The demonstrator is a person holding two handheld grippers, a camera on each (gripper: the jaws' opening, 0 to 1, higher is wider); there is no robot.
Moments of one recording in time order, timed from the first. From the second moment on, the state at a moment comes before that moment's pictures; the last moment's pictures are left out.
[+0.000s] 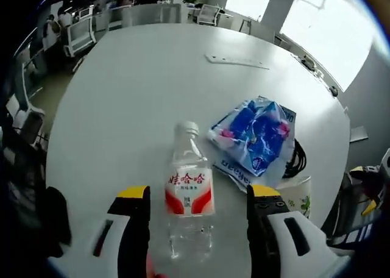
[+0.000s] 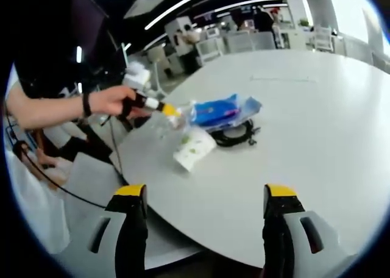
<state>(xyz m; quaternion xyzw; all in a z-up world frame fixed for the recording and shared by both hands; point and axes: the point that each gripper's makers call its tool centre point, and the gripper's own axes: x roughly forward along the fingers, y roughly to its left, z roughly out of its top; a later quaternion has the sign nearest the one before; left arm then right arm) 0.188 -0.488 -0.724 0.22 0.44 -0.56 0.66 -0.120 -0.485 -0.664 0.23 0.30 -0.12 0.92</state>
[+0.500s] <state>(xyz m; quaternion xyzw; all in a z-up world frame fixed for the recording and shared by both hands) 0.192 -0.498 -0.752 0.28 0.47 -0.56 0.63 -0.116 -0.491 -0.669 0.23 0.30 -0.12 0.92</state>
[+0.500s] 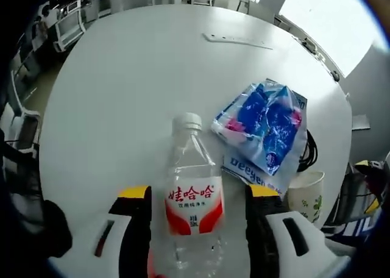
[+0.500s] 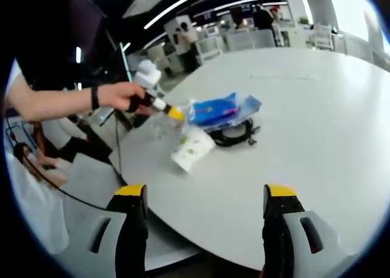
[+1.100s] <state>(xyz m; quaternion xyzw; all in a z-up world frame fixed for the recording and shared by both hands) 0.195 -0.502 -0.763 0.29 0.47 -0.55 0.63 -0.109 -0.494 -0.672 0.24 0.31 -0.12 0.91</state>
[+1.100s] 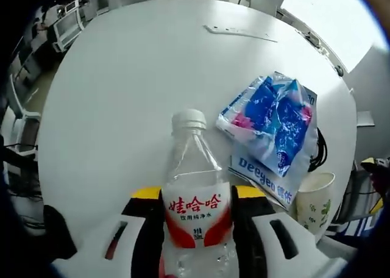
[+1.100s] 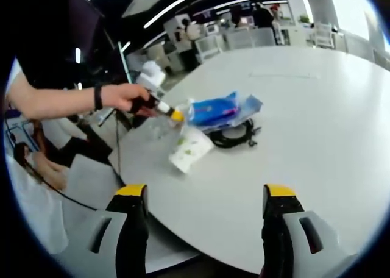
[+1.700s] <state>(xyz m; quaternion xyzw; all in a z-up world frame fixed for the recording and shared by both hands) 0.194 -0.490 -0.746 0.26 0.44 -0.56 0.65 -0.107 -0.491 -0.672 0.23 0.31 -0.11 0.92</state>
